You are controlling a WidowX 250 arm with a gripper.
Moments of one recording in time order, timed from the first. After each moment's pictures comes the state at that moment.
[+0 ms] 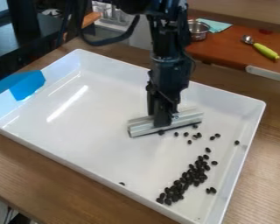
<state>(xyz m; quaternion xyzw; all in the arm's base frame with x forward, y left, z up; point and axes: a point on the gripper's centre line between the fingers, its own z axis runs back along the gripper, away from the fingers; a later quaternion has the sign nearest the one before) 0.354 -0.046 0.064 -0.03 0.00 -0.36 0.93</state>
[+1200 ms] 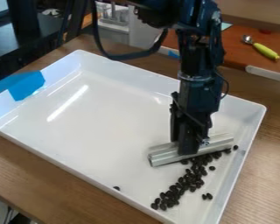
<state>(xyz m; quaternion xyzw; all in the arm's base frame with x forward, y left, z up) 0.313 -0.109 0.064 -0.08 0.05 -0.38 0.92</state>
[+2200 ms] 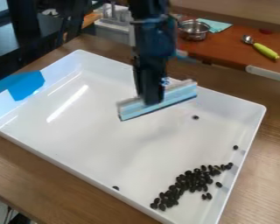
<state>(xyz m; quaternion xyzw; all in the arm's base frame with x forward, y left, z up) 0.340 -0.022 0.116 -0.11 0.00 -0.30 0.95</state>
